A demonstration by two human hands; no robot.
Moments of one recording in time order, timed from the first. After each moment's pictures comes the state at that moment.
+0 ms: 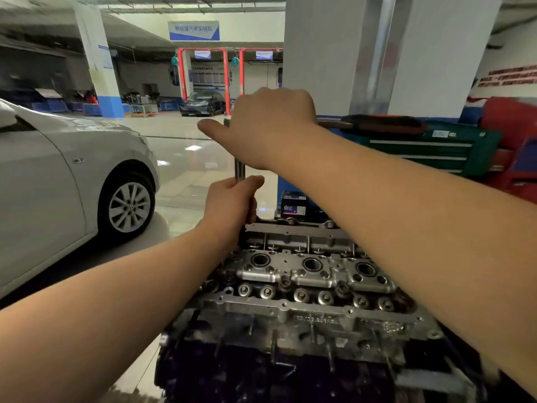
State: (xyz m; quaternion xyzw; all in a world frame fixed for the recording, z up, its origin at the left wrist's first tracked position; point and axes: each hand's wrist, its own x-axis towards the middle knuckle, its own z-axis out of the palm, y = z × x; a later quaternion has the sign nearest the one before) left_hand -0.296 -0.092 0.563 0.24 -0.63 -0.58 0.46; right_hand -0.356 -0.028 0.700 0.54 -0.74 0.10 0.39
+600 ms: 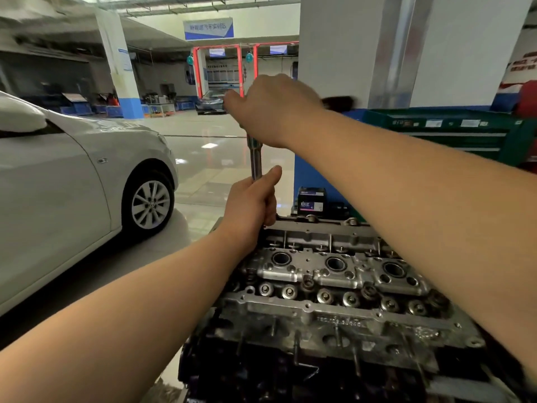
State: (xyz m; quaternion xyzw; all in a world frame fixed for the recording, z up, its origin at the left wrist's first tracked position) left_hand -0.297 -0.101 0.555 0.18 -0.63 -0.62 0.44; right_hand -0.367 -0.054 0.710 0.60 -0.72 0.27 0.21
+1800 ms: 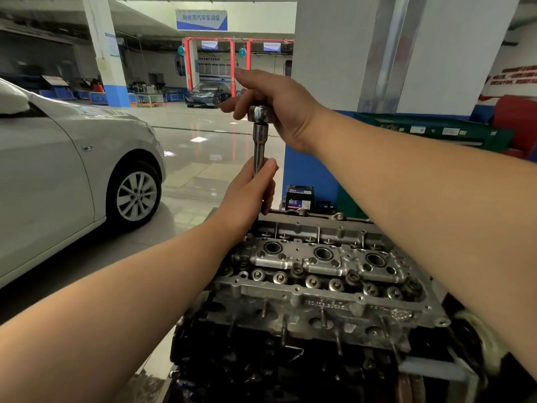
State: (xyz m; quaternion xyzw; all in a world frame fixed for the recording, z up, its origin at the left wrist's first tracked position) left_hand -0.289 -0.098 0.558 0.16 -0.72 -0.53 0.43; right_hand -0.384 -0.048 0.704 0.63 -0.56 0.50 -0.20
